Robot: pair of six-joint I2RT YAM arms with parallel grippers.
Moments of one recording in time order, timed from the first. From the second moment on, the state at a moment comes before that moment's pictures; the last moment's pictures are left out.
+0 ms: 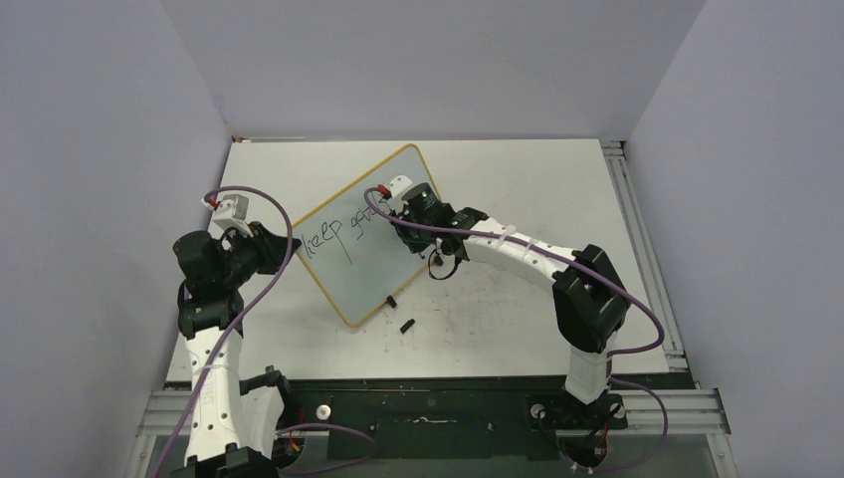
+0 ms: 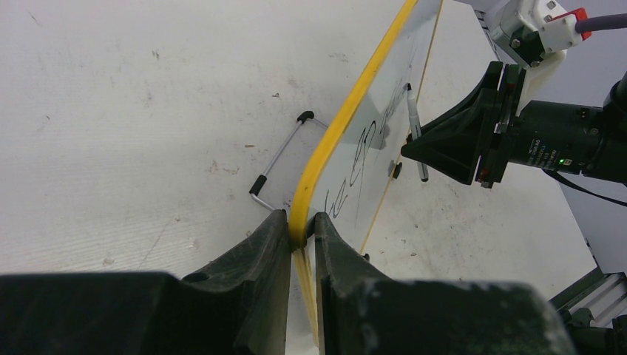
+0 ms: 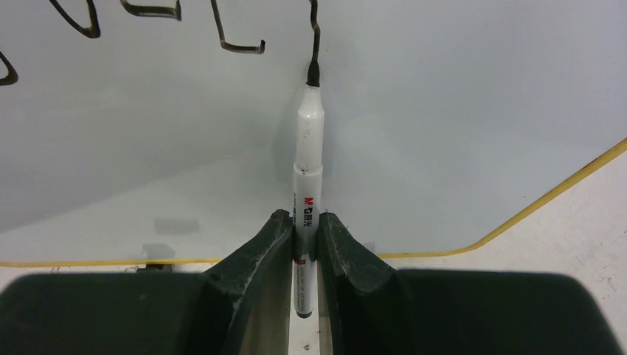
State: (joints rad) left arm 0.30 0.78 0.69 -0.26 0.71 -0.28; right arm 0.81 1.85 1.45 -0.35 0.07 -0.01
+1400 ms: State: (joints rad) left arm 0.30 0.78 0.69 -0.26 0.72 -0.28; right arm 0.75 1.80 1.46 -0.33 0.06 -0.02
